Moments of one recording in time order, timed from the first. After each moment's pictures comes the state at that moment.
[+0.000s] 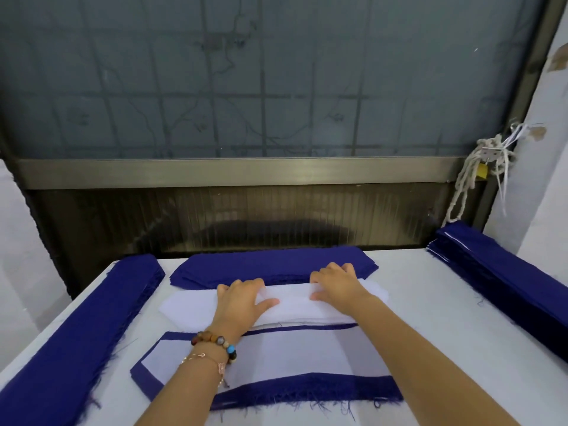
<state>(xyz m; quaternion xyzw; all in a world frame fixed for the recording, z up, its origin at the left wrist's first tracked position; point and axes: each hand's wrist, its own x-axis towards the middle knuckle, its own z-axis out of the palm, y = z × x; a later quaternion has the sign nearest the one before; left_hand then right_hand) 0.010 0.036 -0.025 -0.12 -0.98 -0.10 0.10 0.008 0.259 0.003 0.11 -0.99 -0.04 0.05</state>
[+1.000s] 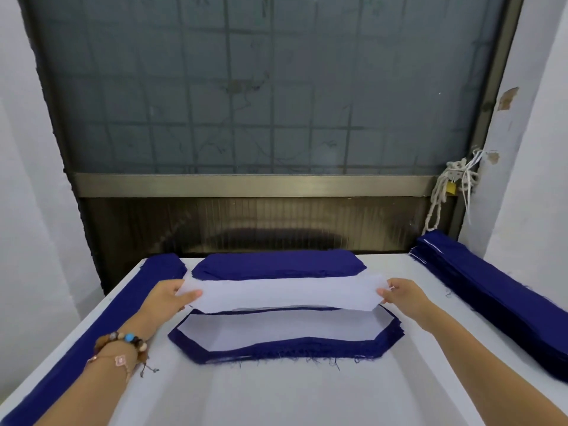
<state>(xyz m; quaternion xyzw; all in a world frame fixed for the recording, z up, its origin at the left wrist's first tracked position) 0.088 -0.115 0.015 0.03 -0.89 -0.44 0.07 0.124 0.359 0.024 -0.16 -0.90 0.40 0.06</state>
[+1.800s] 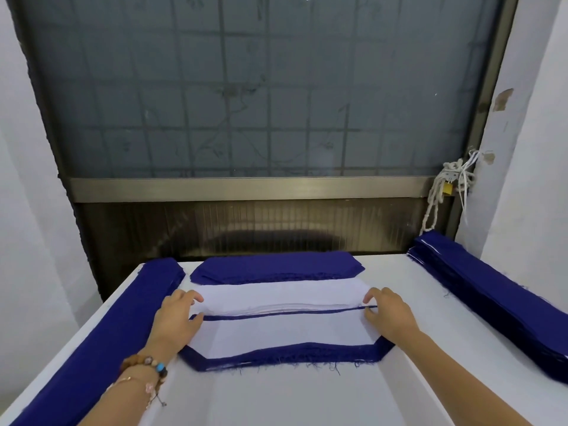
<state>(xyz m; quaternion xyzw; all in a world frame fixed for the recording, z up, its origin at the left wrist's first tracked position) 0.098 -0.092 -0.006 0.01 -0.97 -0.20 0.15 0.133 0.332 -0.001 -0.09 -0.98 0.14 0.12</state>
